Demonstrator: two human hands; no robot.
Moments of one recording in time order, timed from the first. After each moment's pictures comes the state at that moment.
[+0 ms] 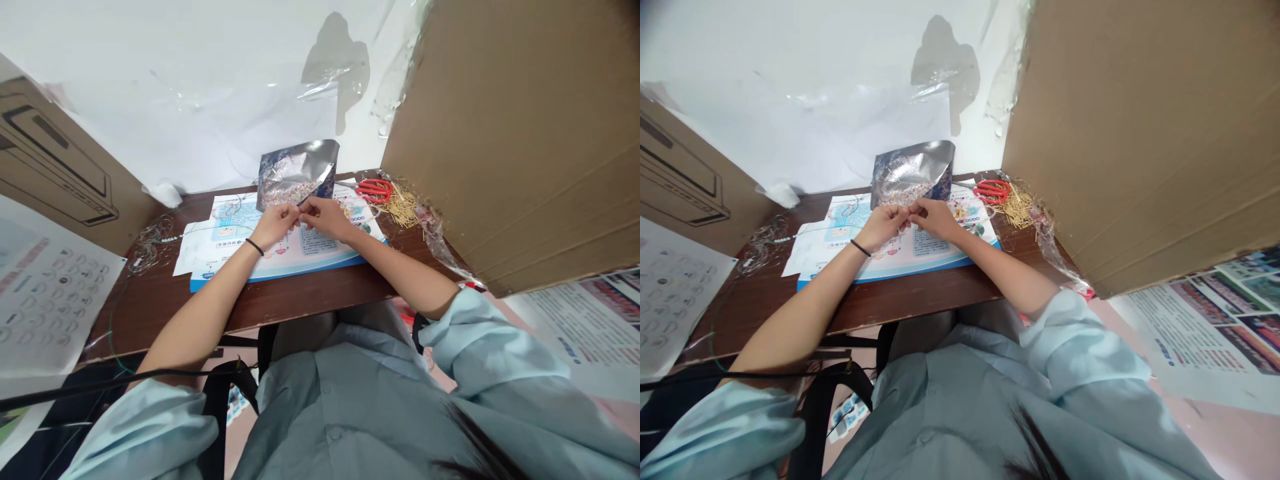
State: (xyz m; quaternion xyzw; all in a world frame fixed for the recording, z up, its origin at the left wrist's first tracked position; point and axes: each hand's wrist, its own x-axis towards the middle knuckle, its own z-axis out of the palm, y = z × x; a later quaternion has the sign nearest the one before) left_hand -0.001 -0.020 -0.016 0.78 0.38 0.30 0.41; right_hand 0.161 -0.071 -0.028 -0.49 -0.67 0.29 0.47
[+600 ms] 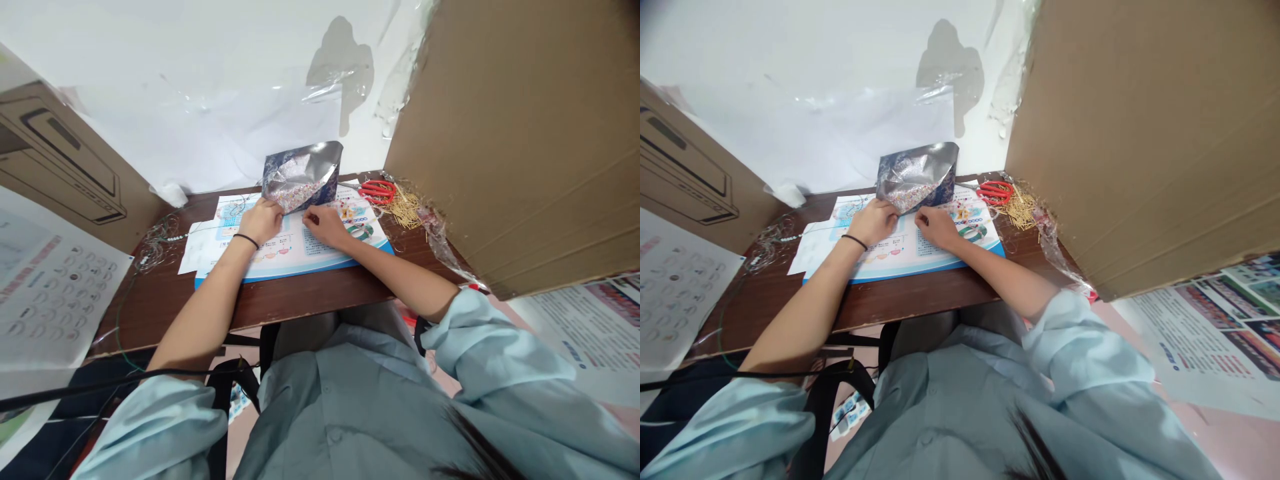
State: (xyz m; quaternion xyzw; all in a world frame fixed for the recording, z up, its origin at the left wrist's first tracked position) left_hand -0.032 -0.001 -0.005 0.90 0.41 0.12 -0.02; right_hand 0.148 -0.071 -0.045 -0.58 -0.69 0.14 0.42
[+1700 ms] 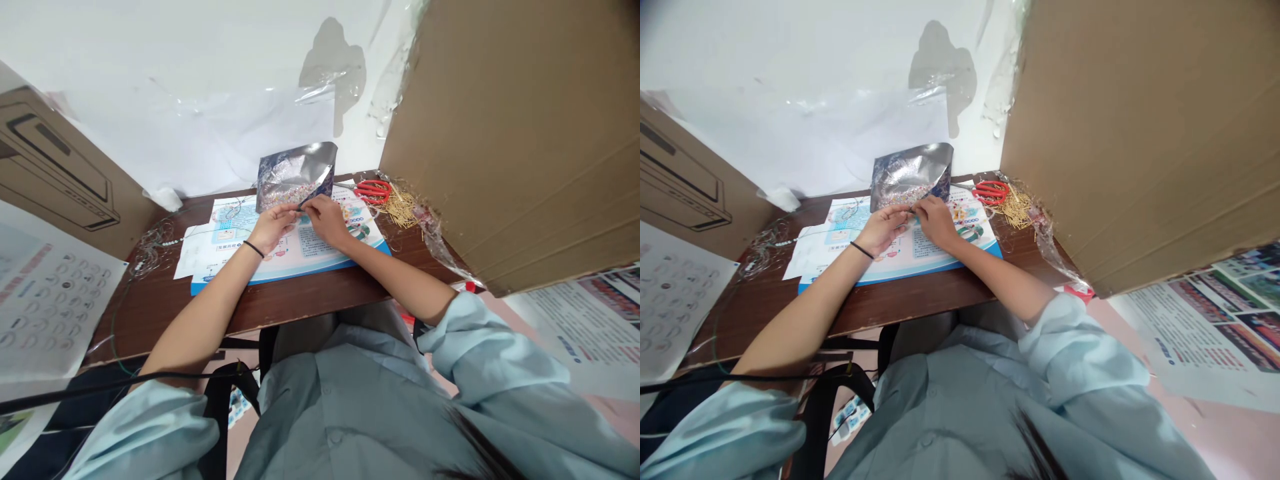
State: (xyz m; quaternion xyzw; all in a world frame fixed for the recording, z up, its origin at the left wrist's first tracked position) left_hand -0.003 -0.013 -0.032 0.55 0.37 0.38 0.65; right_hand 0.153 -0.073 -0.034 -0.56 -0.66 0.08 0.49
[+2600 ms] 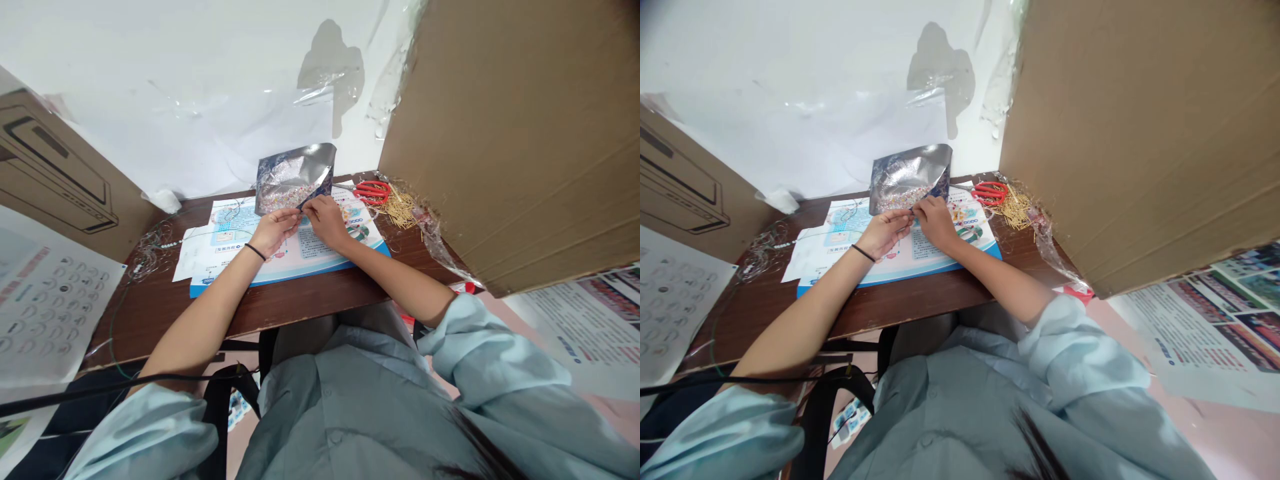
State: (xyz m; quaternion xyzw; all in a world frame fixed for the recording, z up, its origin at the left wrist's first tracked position) left_hand 0.001 -0.019 -0.030 0.50 0.36 0.38 0.69; right_hand 0.154 -0.072 -0.034 -0.57 -0.67 0.06 0.47
